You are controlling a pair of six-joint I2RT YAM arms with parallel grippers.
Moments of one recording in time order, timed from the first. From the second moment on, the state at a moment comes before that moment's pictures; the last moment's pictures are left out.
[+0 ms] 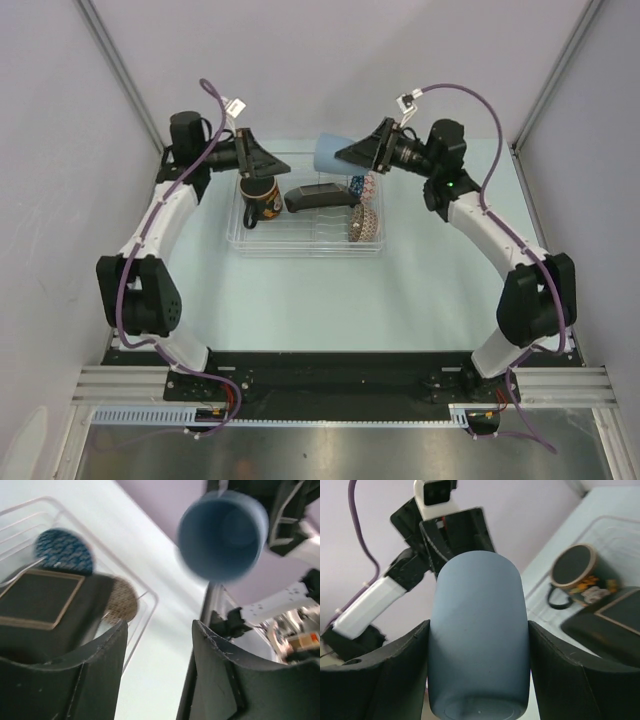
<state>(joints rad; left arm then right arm) -0.09 1.66 1.48 -0.07 1.22 -0.46 0.37 1.63 1.34 0.46 -0.82 0.97</state>
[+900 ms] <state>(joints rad) 0.34 1.36 1.07 -0.48 1.10 -0.01 0.87 2.19 2.31 -0.87 0.06 0.04</state>
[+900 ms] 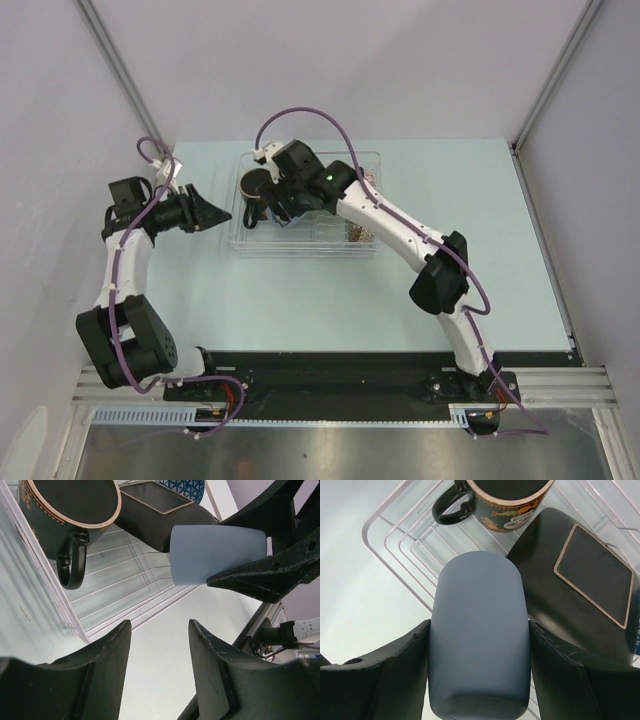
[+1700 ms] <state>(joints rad) 0.35 1.48 0.93 -0.22 1.00 0.00 0.99 2.35 2.33 -0.83 0.28 -0.04</state>
